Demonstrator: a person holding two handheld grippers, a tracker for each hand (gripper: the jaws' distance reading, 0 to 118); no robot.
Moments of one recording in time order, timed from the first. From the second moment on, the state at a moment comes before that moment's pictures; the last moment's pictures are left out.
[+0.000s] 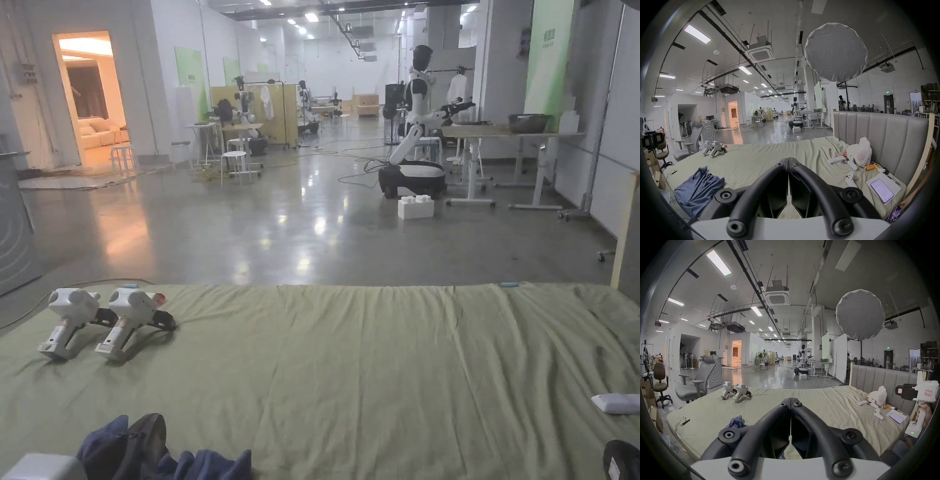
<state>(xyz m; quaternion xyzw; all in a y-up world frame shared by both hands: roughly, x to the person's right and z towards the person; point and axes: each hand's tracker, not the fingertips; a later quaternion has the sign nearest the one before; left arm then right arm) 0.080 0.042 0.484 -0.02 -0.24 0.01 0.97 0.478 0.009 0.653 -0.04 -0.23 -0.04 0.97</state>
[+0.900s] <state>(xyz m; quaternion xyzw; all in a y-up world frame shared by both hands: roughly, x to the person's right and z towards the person) 0.052 -0.222 0.185 -0.46 -0.11 -0.01 0.88 0.510 -0.107 0.617 -0.28 -0.24 -0.09 0.93</state>
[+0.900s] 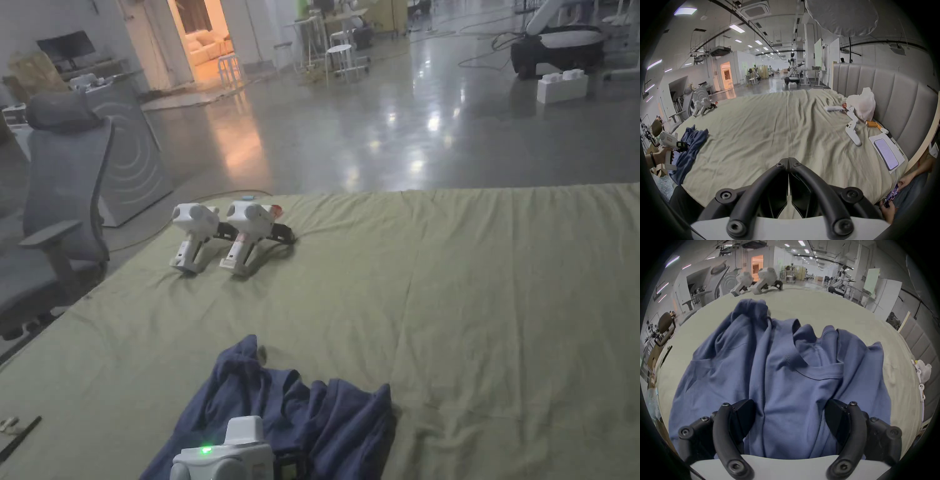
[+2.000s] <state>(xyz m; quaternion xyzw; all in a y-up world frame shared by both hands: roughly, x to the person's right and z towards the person) 0.331 0.020 0.248 -0.22 -0.44 -0.04 0.87 0.534 -0.095 0.734 -0.22 -0.29 -0.14 0.92</state>
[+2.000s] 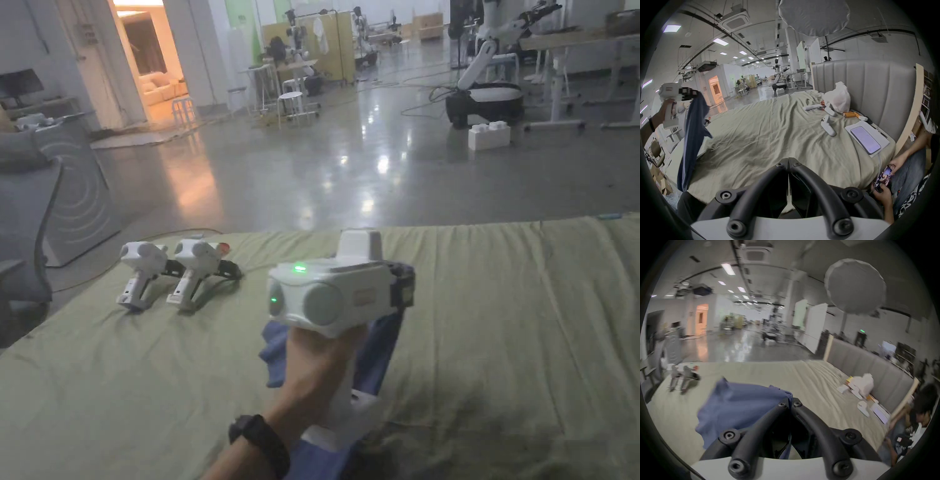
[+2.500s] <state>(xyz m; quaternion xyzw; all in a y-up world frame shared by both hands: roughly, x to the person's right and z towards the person) 0.487 -0.203 0.546 -0.39 -0.68 -0.13 0.61 0.533 -0.124 0.800 -0.26 -0.36 -0.18 0.88</state>
